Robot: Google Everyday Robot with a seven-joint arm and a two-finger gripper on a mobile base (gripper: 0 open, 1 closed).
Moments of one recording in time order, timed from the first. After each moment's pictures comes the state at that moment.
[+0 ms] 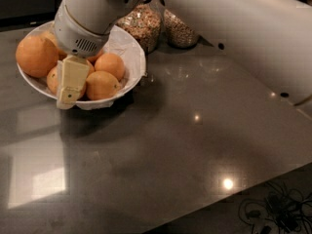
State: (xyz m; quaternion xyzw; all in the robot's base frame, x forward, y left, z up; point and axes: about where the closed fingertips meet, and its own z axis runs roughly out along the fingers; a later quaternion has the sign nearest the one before) arm 0.507 0.195 0.962 -0.77 0.53 0.16 0.32
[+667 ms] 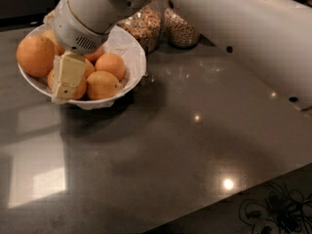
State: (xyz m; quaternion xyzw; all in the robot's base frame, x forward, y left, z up) arm 0.513 0.204 0.975 -0.76 0.50 0.17 0.37
